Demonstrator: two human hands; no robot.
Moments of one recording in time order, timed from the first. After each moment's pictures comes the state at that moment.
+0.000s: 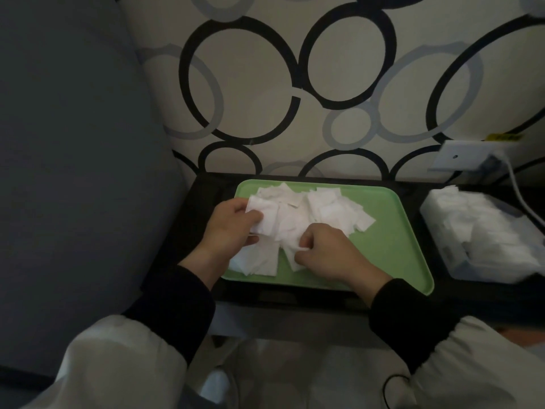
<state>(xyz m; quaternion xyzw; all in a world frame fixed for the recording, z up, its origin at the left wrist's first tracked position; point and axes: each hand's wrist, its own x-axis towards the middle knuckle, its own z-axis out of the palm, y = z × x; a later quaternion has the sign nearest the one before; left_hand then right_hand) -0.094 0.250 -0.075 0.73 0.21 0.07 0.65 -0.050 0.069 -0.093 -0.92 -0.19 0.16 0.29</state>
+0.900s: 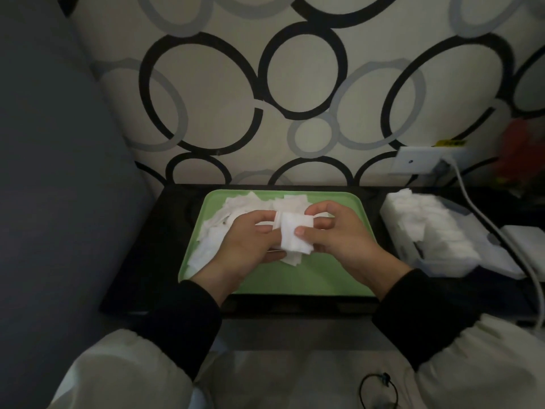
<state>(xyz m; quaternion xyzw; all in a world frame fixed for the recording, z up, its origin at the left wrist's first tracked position) -0.084 0.174 -0.070 0.68 0.11 -0.03 0.73 -0.041 0.007 -0.060 -0.71 -0.08 0.15 0.68</state>
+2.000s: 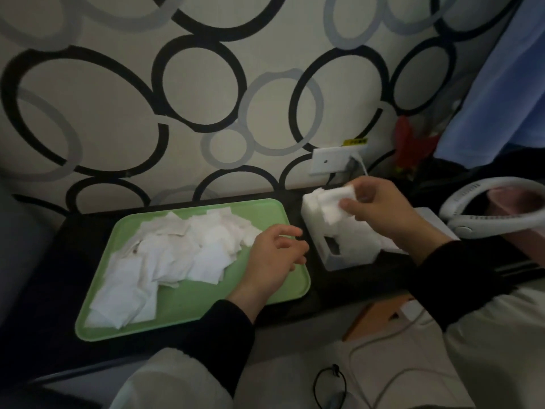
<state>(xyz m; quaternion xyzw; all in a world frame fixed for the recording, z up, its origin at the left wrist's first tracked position) -0.042 0.018 -0.097 0.71 0.02 -0.04 0.70 0.009 -0.181 -0.029 -0.87 -0.04 -0.07 0.48</state>
